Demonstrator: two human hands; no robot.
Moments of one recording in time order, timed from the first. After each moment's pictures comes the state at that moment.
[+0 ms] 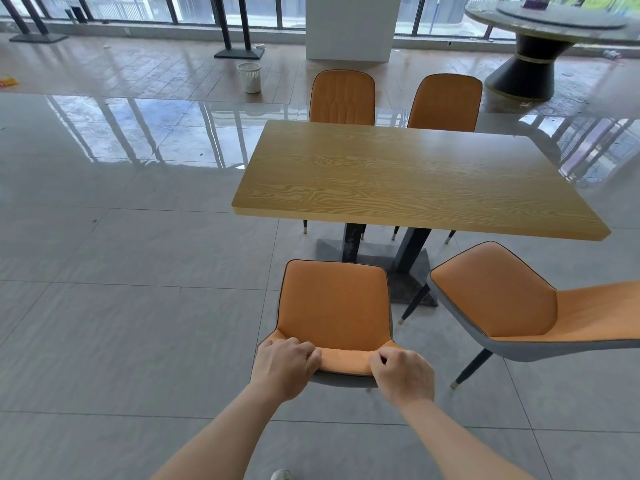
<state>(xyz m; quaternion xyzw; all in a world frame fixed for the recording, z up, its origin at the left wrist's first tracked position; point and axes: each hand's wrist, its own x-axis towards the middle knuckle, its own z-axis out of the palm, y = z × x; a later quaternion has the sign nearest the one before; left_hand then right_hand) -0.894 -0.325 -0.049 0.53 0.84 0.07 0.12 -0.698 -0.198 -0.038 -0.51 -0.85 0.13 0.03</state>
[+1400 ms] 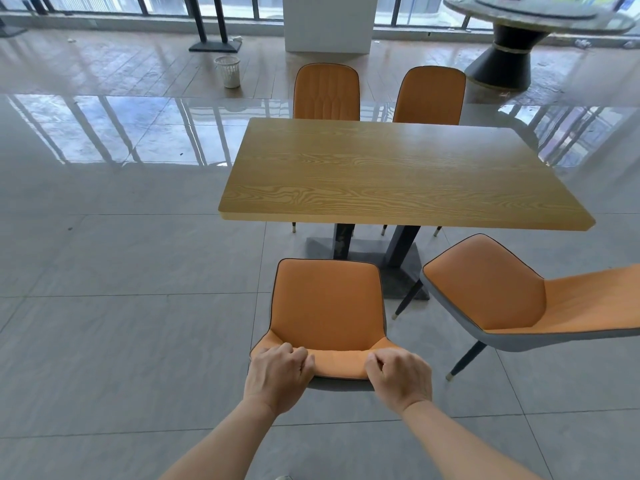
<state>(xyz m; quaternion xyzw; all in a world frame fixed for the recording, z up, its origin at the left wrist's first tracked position) -0.909 -0.327 -0.052 0.56 0.82 0.08 0.04 -0.709 -0.194 -0.053 -0.48 -0.87 0.10 0.08</state>
